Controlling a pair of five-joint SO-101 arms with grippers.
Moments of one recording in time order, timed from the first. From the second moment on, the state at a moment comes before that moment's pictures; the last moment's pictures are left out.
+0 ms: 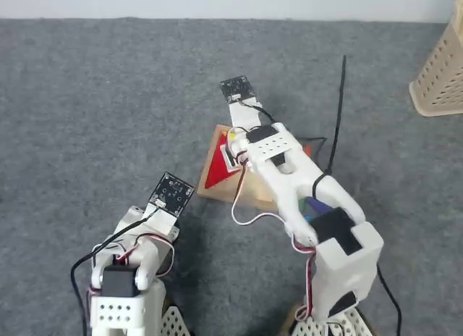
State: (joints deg) left arm -4.4 -103.4 97.3 73.6 -23.1; right arm -30.4 16.4 14.4 46.2 -6.7
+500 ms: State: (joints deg) left arm -4.4 -103.4 97.3 73.6 -23.1; right arm -23.0 12.7 22.2 39.5 -6.6
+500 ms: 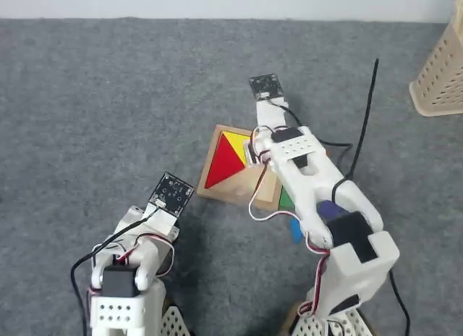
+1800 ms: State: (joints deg) left arm -4.4 -103.4 97.3 73.6 -23.1; right arm -13.1 -13.9 29.0 67.9 21.7
